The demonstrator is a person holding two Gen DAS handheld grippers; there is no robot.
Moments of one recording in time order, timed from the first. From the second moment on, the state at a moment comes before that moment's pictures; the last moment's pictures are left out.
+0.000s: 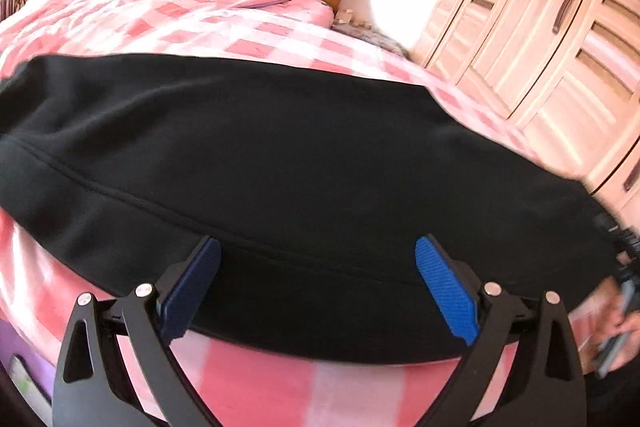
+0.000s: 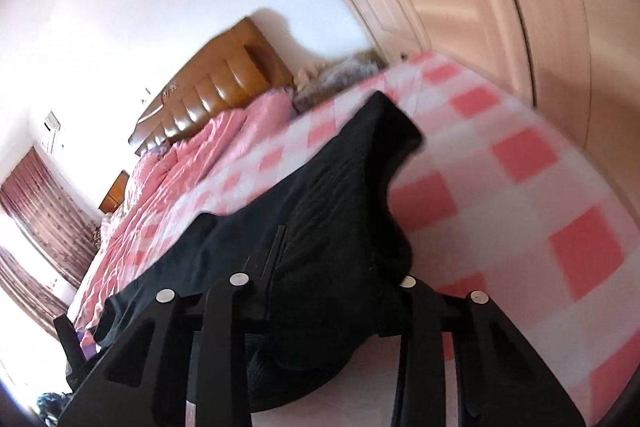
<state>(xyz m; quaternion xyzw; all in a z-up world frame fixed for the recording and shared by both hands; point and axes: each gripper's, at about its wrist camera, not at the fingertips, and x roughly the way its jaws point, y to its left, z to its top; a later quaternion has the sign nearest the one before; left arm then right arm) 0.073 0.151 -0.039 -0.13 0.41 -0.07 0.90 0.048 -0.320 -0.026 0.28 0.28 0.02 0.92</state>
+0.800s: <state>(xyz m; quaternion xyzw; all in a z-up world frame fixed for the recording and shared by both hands) 0.140 0.317 -0.010 -0.14 0.39 0.09 0.90 0.048 -0.204 0.000 0.06 0.30 0.01 0.95</state>
